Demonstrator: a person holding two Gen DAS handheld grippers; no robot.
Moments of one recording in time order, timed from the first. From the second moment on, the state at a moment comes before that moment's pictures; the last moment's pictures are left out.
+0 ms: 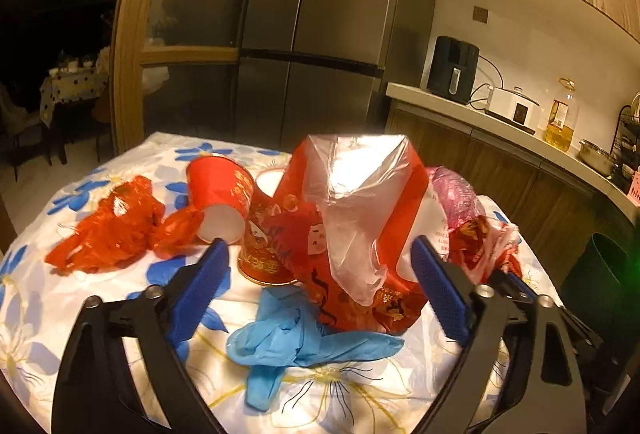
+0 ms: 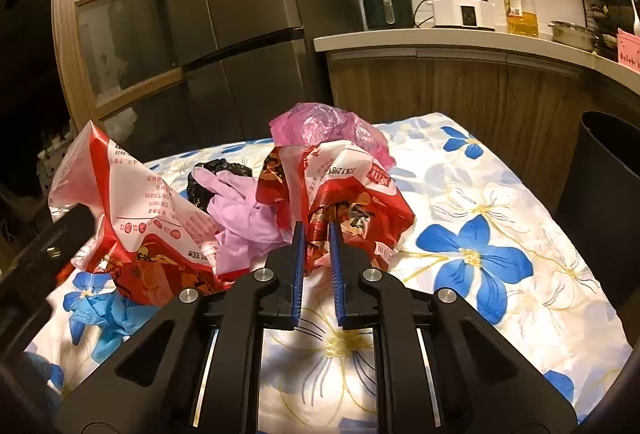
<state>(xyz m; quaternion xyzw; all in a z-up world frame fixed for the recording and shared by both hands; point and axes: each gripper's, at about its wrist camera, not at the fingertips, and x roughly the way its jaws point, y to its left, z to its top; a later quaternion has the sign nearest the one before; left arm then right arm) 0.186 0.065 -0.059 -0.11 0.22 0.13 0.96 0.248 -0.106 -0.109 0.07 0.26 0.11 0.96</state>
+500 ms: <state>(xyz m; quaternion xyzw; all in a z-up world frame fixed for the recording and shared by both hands) 0.195 0.069 -0.071 -0.15 0.25 0.09 0.95 0.228 -0.122 -0.104 0.07 0.25 0.11 0.96</state>
